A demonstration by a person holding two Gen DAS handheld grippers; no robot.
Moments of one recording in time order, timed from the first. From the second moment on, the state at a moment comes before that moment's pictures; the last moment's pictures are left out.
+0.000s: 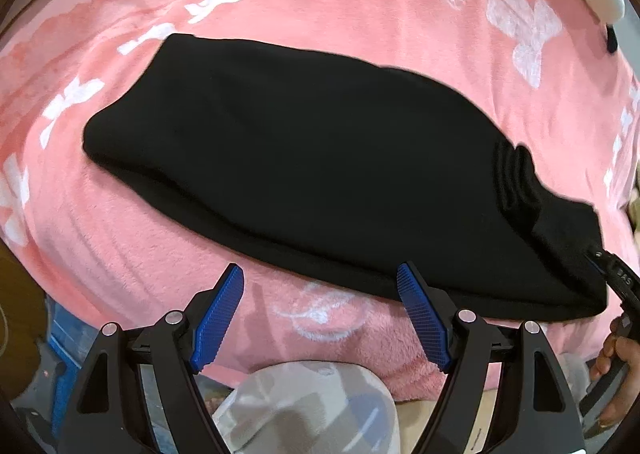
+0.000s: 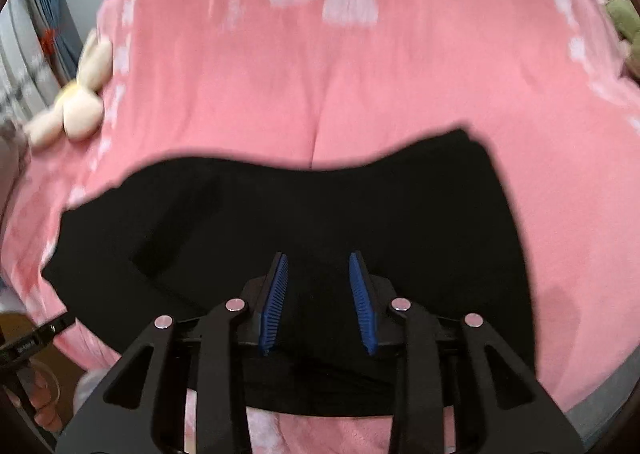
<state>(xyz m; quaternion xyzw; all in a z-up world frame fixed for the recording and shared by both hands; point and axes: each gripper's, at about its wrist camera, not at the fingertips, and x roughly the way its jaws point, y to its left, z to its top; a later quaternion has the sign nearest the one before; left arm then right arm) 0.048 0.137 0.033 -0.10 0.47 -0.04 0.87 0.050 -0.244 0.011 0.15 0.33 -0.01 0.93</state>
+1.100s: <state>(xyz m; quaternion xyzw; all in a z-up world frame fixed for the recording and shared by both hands) 0.094 0.218 0.044 -0.33 0.38 -0.06 0.86 -0.011 -0.391 0.013 0.29 0.29 -0.03 0.91</state>
